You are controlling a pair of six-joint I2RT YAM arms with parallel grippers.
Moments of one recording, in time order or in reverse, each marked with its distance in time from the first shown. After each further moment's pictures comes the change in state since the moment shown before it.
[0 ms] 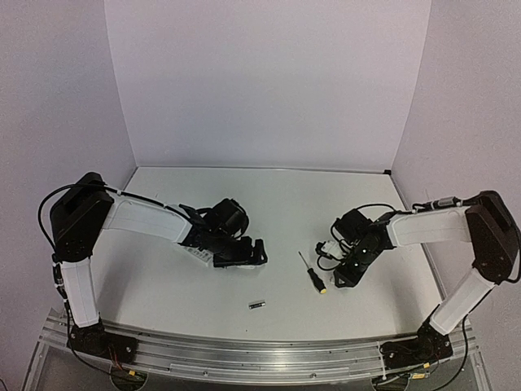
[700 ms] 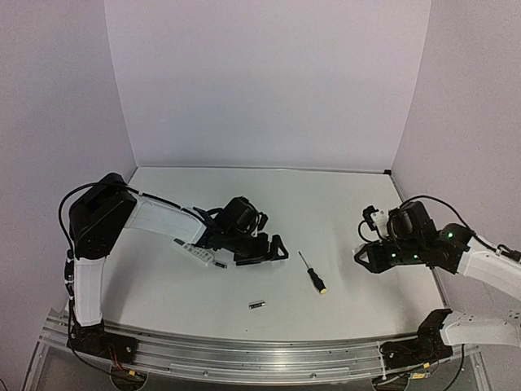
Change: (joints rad) left arm -0.001 0.122 0.078 0.188 0.172 -0.011; right arm -0.001 -0.668 -0.158 -0.033 0.065 0.484
